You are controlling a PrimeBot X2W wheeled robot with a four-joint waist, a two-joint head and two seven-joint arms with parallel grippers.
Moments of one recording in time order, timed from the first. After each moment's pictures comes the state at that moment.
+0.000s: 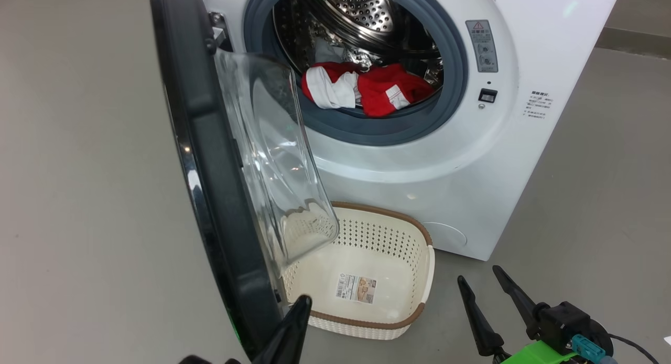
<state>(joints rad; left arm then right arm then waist) 0.07 0.05 -0.34 -0.04 -0.26 -0.13 -0.26 0.02 -0.05 0.14 0.28 0.26 0.12 -0.25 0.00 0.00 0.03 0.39</state>
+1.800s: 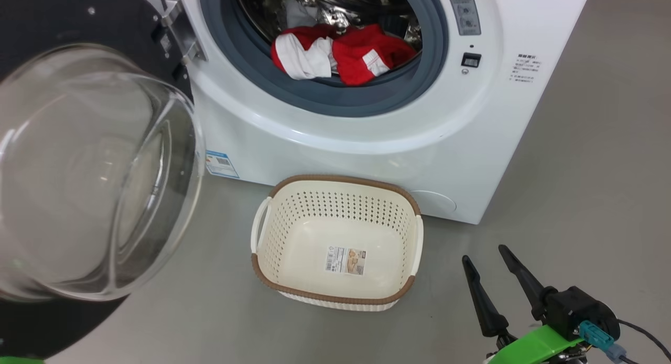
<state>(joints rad) -0.12 0.06 0.55 0.28 -0.24 -0.13 -0.26 -0.01 -0.05 0.12 0.24 0.24 0.12 -0.25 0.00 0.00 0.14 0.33</state>
